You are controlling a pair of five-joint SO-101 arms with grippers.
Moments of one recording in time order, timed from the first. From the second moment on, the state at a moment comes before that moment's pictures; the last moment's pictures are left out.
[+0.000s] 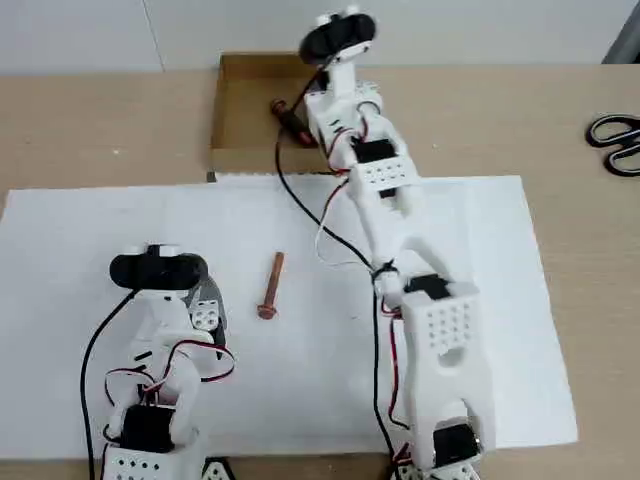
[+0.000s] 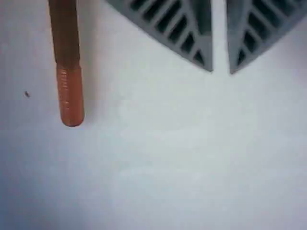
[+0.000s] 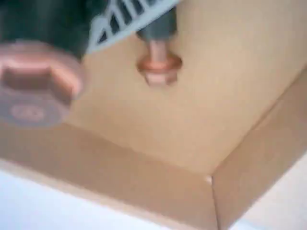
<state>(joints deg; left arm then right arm) 2.1 -102.8 96.5 49.4 10.9 -17.8 47.6 -37.4 18.0 1.2</state>
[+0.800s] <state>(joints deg) 2.1 -102.8 96.5 49.9 10.9 -17.0 50.9 -57.9 40.4 -2.0</state>
